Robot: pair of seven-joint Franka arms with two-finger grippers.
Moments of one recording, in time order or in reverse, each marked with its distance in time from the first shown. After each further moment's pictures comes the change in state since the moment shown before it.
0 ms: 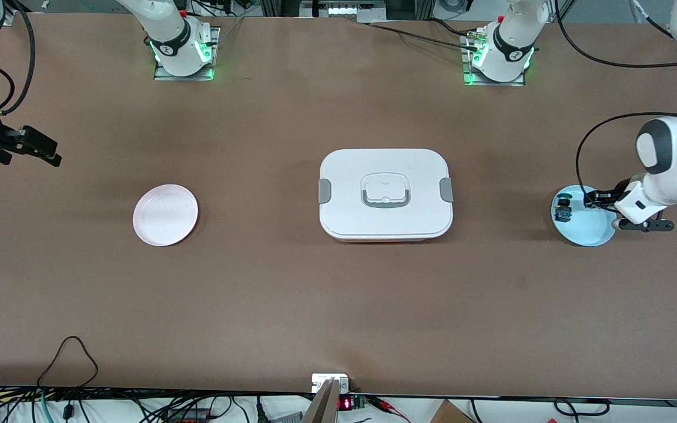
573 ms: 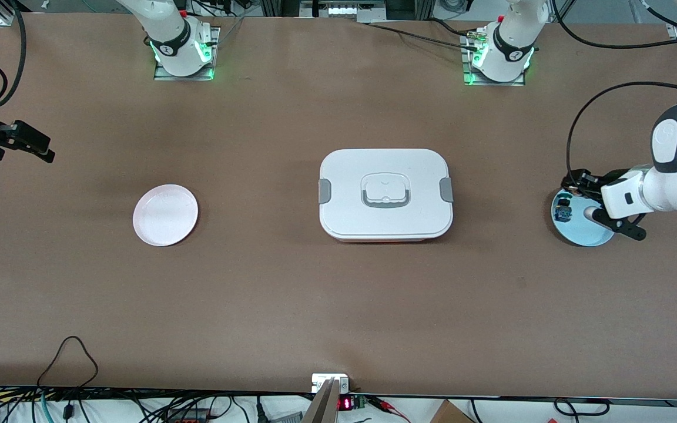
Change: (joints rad) left arm -0.002 -0.042 -0.212 0.254 -0.260 -0.498 0.302; right arm -0.001 -0.009 -0.013 0.011 0.000 -0.036 0.000
